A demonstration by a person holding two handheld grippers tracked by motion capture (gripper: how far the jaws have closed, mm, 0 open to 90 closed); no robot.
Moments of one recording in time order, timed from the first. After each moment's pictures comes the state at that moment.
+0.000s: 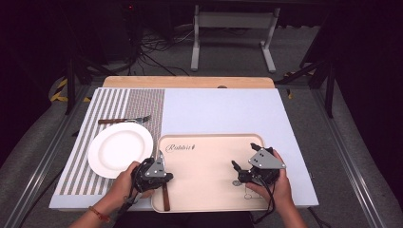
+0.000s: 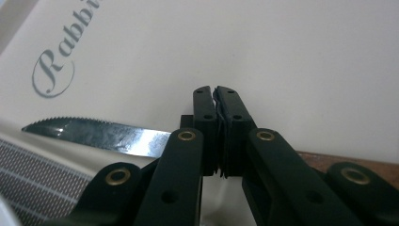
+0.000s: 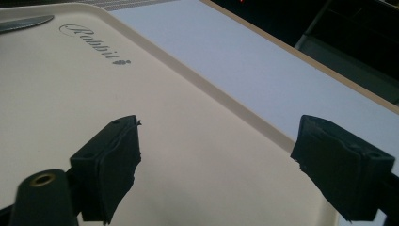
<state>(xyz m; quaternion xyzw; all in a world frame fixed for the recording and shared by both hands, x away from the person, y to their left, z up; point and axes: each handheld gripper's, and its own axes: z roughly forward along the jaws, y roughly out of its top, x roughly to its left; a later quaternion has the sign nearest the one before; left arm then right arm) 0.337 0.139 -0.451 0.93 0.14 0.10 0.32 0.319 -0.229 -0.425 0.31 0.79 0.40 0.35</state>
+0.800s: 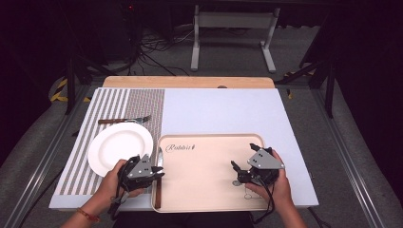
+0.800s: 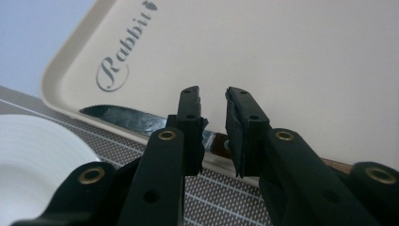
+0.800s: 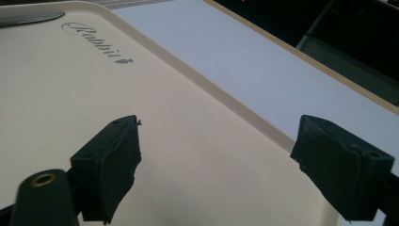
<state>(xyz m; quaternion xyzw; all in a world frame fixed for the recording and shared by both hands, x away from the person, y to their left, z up) 0.331 0.170 -0.438 0.91 0.13 0.15 0.36 0.319 -0.227 -0.425 0.31 0.80 0.39 0.35</state>
